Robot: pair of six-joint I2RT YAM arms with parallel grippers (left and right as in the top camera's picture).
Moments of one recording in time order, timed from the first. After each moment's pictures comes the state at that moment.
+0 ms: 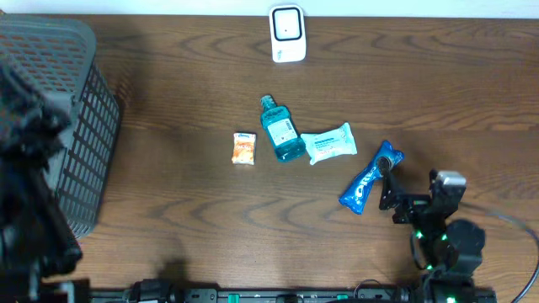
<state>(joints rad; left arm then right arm) 0.08 0.78 1.39 -0.45 -0.46 -0.17 -0.06 0.27 0.20 -0.21 -0.18 0.23</state>
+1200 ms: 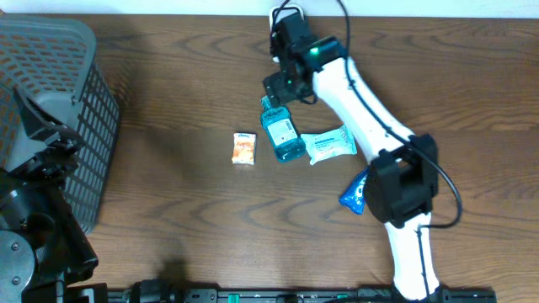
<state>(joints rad) 0.10 0.64 1.15 -0.31 -0.45 -0.13 0.50 2.28 2.10 -1.00 0.00 0.12</state>
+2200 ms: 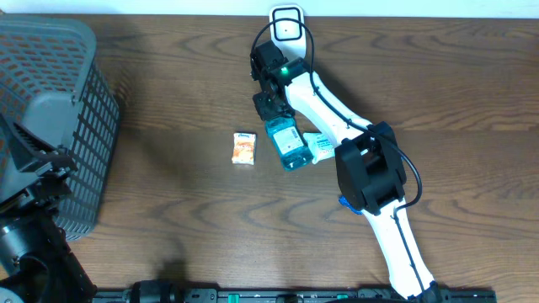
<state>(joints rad) 0.10 0.55 1.15 -0.31 -0.45 -0.09 0.55 2.48 2.13 -0.96 -0.02 0.15</state>
